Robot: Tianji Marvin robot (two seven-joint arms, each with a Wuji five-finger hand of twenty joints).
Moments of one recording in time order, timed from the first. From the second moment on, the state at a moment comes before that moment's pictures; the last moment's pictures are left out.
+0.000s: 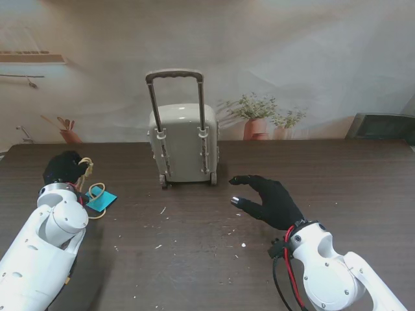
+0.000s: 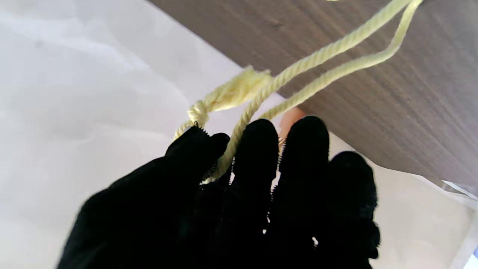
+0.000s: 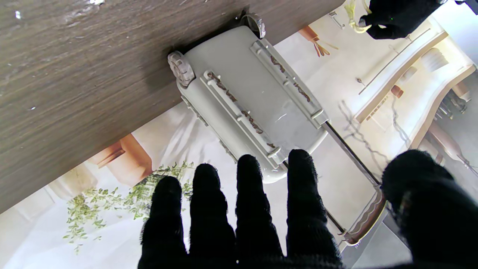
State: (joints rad) left arm 1.46 -1.17 -1.48 -1.42 0.60 0.30 0.32; right arm -1.89 -1.11 1.30 -2.03 -0.55 -0.01 -0.03; left_hand 0.93 -0.49 0.68 -0.15 0.77 0.19 1.02 0.59 1.12 0.23 0.78 0.73 1.00 0.33 1.08 0.47 0.68 0.39 1.46 0.55; right_hand 0.20 -0.31 0.82 -0.10 0.44 -0.03 0.52 0.25 0.51 0.12 0.38 0.24 0.50 0.19 0.05 0.19 0.08 0.21 0.54 0.32
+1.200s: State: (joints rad) left arm 1.62 -1.18 -1.40 -2.10 0.60 0.09 0.38; right arm -1.90 -1.11 1.30 -2.05 -0.52 -0.07 -0.02; left_hand 0.95 -0.48 0.63 -0.15 0.77 0.19 1.02 0.52 1.12 0.28 0.78 0.73 1.00 0.38 1.07 0.47 0.67 0.45 1.48 0.59; right_hand 0.20 -0.34 0.83 -0.10 0.48 -0.02 0.52 0.25 0.68 0.14 0.43 0.26 0.71 0.25 0.18 0.25 0.22 0.31 0.73 0.33
